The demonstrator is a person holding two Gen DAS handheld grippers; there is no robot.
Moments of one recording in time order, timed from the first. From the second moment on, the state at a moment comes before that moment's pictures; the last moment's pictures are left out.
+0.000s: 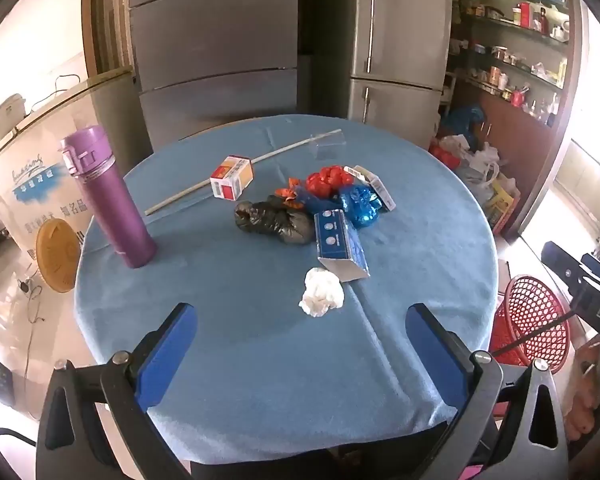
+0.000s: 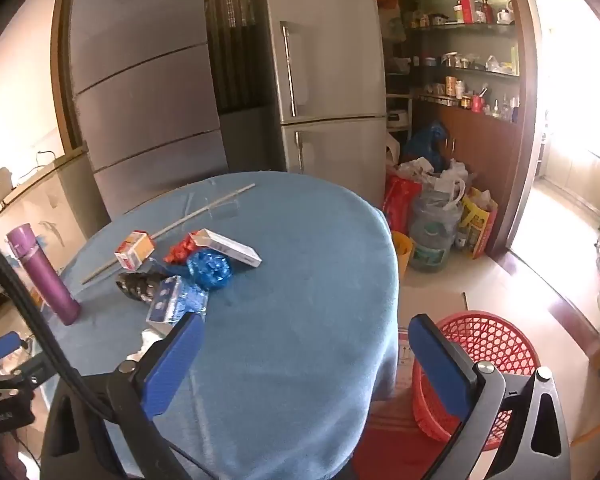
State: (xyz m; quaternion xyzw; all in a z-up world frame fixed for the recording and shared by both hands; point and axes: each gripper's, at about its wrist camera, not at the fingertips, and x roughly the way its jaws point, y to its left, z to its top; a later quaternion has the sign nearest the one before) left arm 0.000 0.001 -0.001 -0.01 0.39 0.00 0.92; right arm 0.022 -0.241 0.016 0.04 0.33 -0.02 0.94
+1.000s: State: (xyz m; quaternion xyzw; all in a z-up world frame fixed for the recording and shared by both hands) left arm -0.019 0.022 0.009 0.01 0.38 0.07 0.92; right arm 0.000 -0.203 0.031 0.02 0.32 0.02 0.95
